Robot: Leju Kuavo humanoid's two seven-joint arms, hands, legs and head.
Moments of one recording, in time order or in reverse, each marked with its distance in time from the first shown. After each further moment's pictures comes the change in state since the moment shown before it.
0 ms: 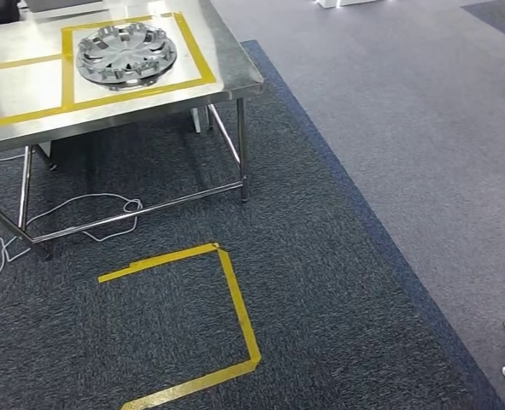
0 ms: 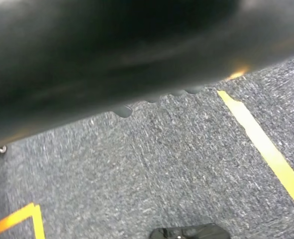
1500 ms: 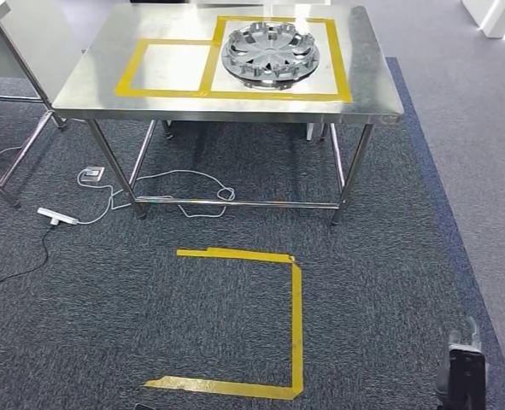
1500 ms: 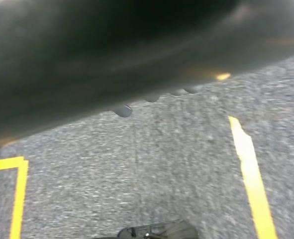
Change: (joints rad) left arm -0.081 0.030 -0.126 0.084 0.086 0.020 -0.065; right arm -0.054 -0.069 -0.001 -0.531 -0.164 -0.073 -0.412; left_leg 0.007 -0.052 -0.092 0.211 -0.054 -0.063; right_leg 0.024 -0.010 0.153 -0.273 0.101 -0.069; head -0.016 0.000
